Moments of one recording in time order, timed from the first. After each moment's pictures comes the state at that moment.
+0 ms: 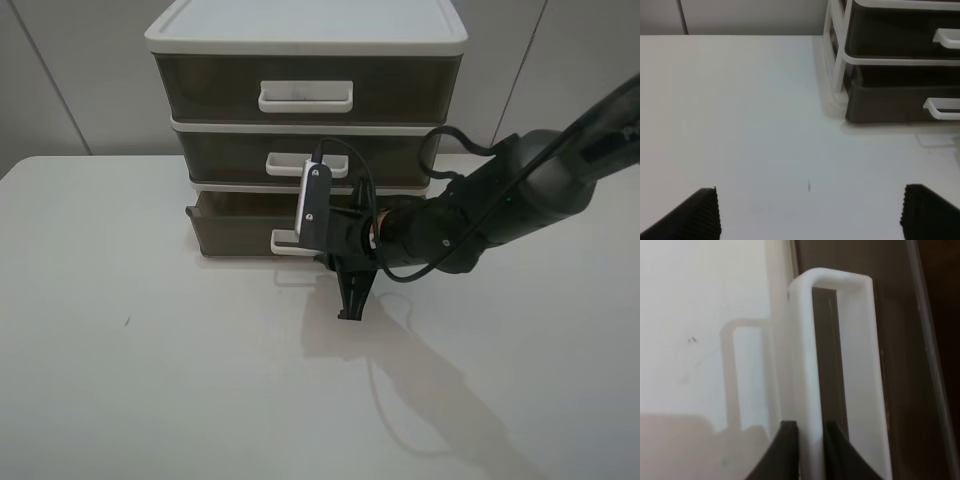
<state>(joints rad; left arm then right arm) -0.06 -0.01 -0.51 -0.07 1.06 0.00 0.62 1.98 -0.85 -0.19 -0.24 -0.74</state>
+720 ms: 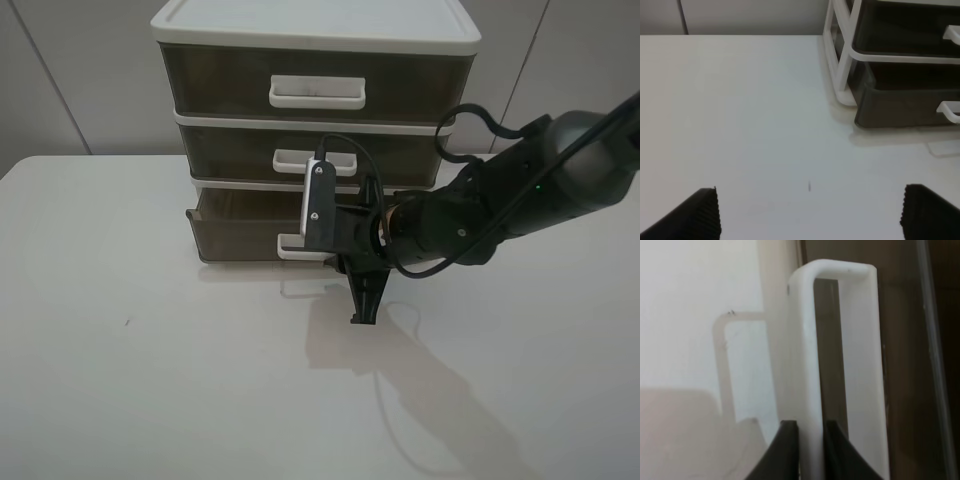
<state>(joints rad) -0.06 -0.01 -0.51 -0.07 1.06 0.00 0.63 1.90 -0.83 -0.20 -0.10 -0.74</state>
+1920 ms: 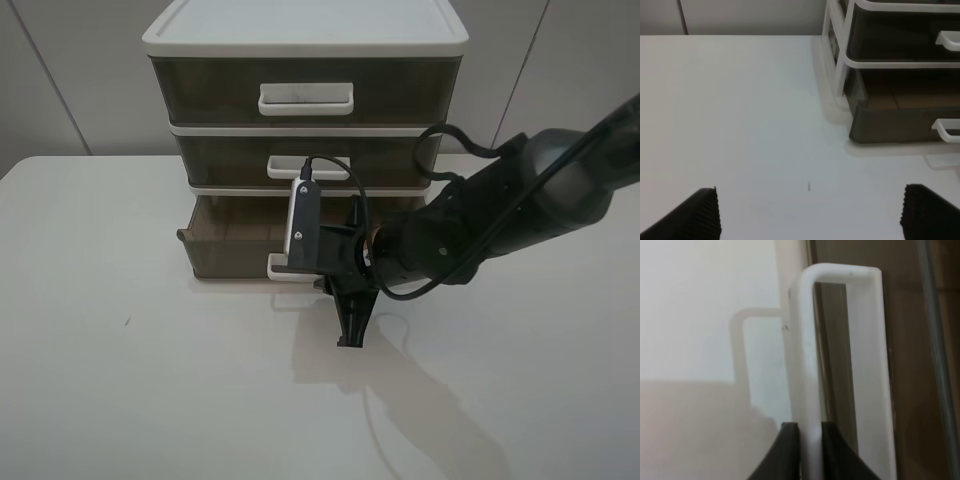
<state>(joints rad) -0.06 -0.01 -0.51 -0.07 1.06 0.00 0.72 1.93 -0.83 -0.11 -0.08 -0.73</state>
